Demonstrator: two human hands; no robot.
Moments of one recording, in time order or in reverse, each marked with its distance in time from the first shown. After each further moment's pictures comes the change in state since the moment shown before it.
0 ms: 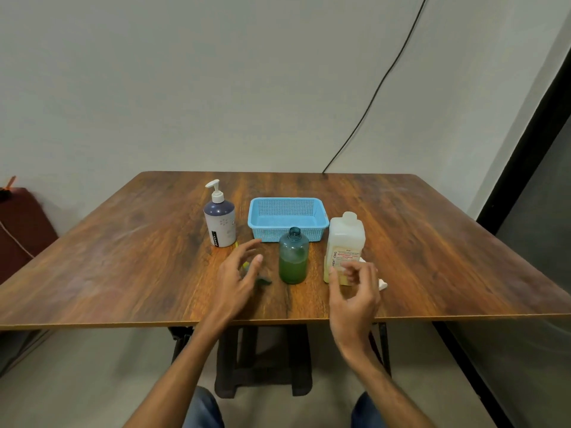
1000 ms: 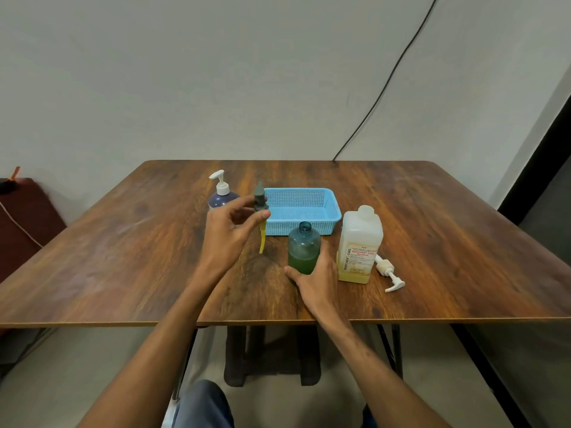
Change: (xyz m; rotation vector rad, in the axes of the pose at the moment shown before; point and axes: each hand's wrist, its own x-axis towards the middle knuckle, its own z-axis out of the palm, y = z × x) left_hand 0.063 0.040 -0.033 0.002 0.133 0.249; right_hand 0.008 0.023 0.085 -0.047 -0.476 0.326
